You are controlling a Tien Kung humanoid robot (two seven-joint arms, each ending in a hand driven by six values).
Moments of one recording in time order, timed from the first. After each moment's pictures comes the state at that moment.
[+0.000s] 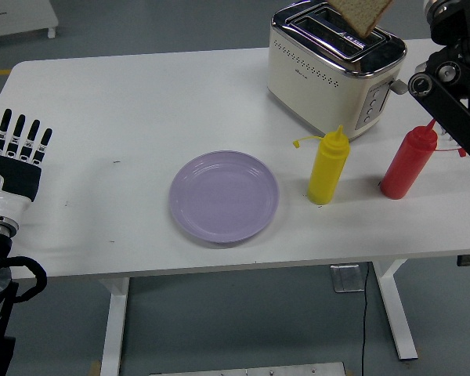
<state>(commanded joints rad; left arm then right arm) -0.14 0.13 -1.56 -1.37 0.28 0.04 -0.09 1.03 -0.34 0.89 1.21 -1.72 -0.34 -0.57</state>
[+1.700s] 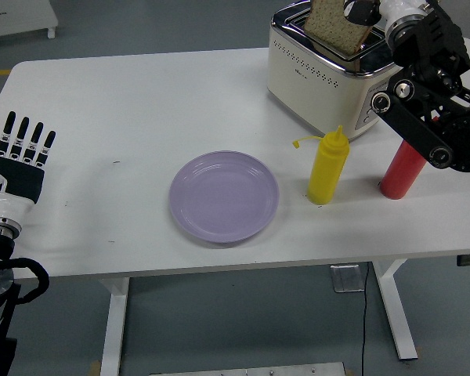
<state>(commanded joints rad) -0.14 0.13 -1.55 -1.36 0.28 0.03 -0.09 1.05 -0.26 0.80 1.04 -1.75 -0.29 -0.54</state>
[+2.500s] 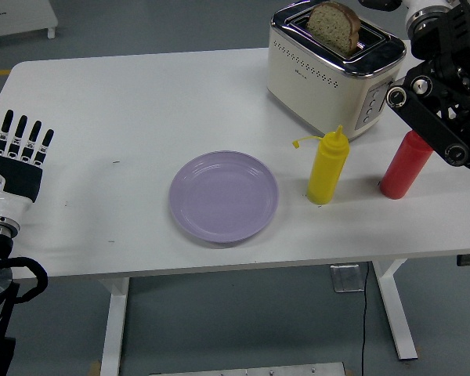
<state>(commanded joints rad) -0.14 0.13 -1.56 -1.37 0.28 0.03 -0.09 1.00 -0.33 0.87 1.14 -1.74 -0.42 -0.53</state>
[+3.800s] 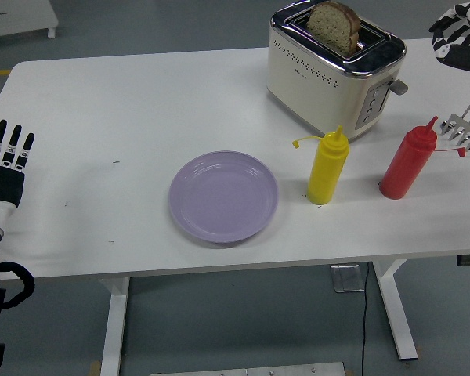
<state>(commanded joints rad) -0.10 0.14 -1.61 -1.38 0.29 0.03 -0.09 0.70 -0.70 0.95 1.25 -1.63 -0.11 -0.09</state>
